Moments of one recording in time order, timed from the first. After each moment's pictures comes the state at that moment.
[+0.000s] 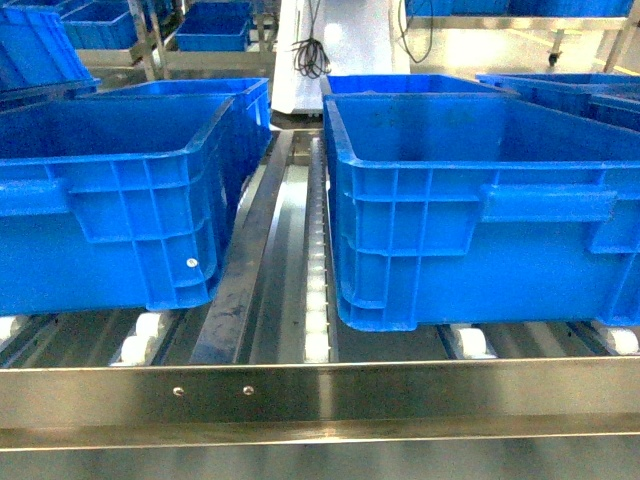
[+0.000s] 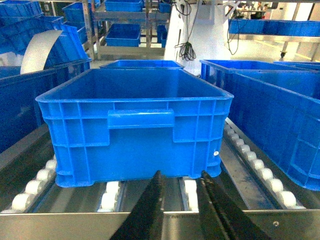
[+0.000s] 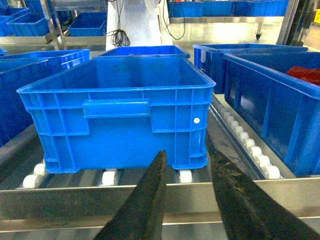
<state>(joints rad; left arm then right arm) 0.00 0.01 0.02 0.00 0.00 0.00 0.00 0.00 0.01 0.00 0.00 -0.01</state>
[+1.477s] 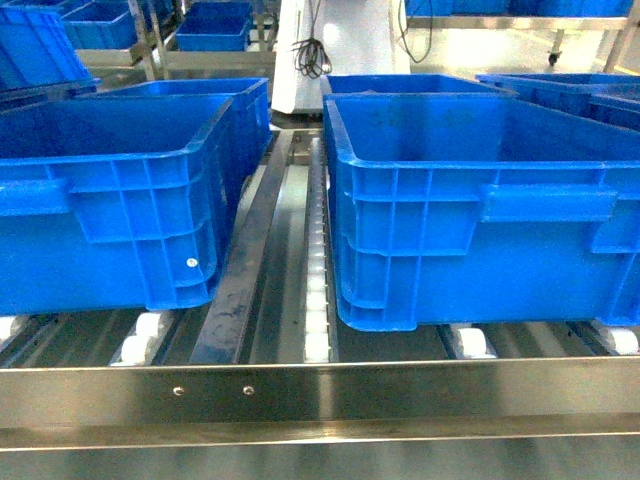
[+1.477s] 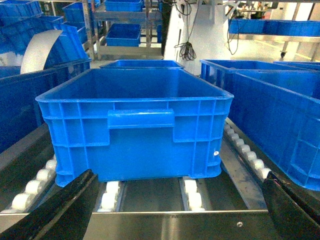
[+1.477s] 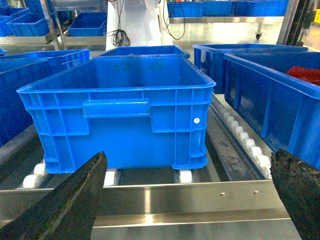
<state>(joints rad) 0.00 0.01 0.02 0.00 0.00 0.00 0.00 0.00 0.01 0.00 0.00 -0.01</state>
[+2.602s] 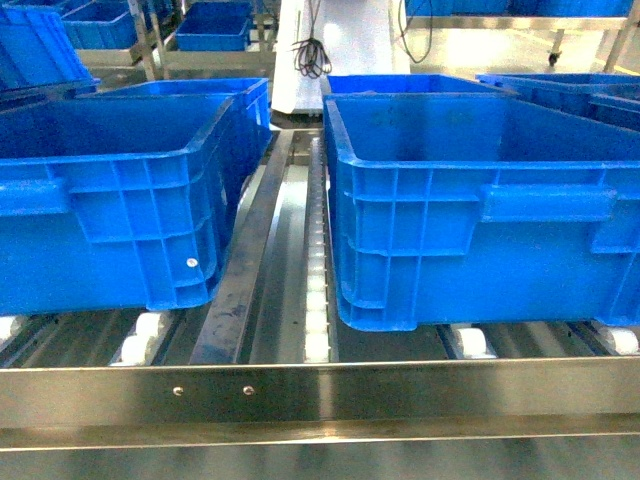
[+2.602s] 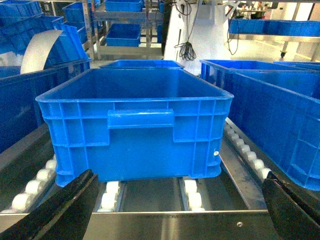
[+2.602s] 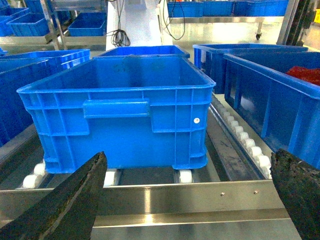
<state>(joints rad) 0.00 0.01 0.02 0.00 0.00 0.00 0.00 0.00 0.01 0.00 0.00 -0.01</state>
